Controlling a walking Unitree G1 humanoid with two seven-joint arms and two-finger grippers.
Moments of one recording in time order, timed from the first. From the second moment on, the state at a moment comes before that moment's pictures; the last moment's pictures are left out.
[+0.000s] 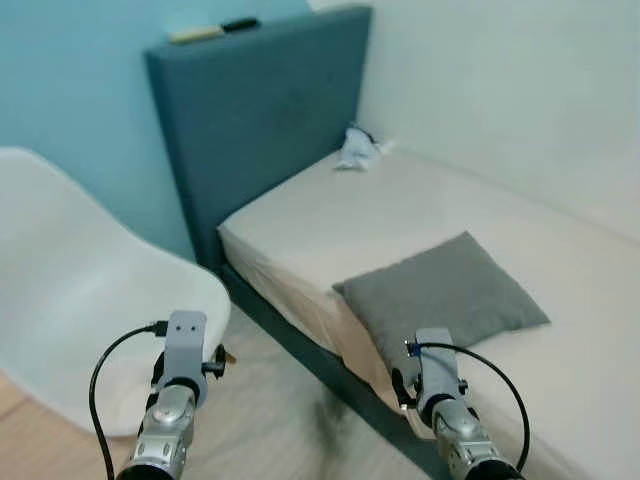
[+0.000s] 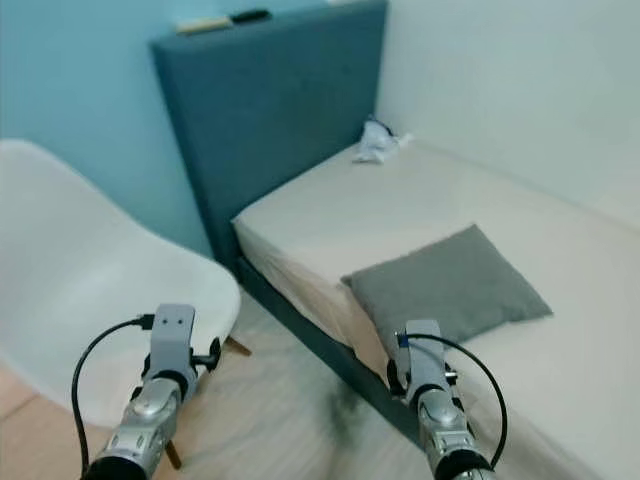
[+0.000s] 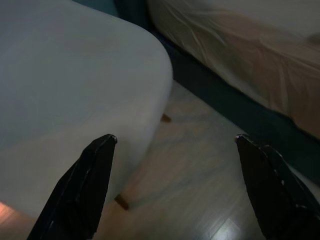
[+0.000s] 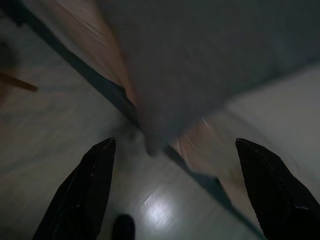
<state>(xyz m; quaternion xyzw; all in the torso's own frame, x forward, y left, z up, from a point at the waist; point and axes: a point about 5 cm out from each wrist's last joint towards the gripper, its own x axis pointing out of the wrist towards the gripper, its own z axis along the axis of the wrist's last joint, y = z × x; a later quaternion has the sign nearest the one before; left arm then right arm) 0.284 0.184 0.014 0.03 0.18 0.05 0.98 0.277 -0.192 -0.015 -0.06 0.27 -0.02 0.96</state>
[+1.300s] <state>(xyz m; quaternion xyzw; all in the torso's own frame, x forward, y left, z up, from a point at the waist) 0.288 0.180 0.016 0.02 0.18 0.06 0.98 0.279 -0.194 -0.013 -0.05 0.27 -0.02 0.96</state>
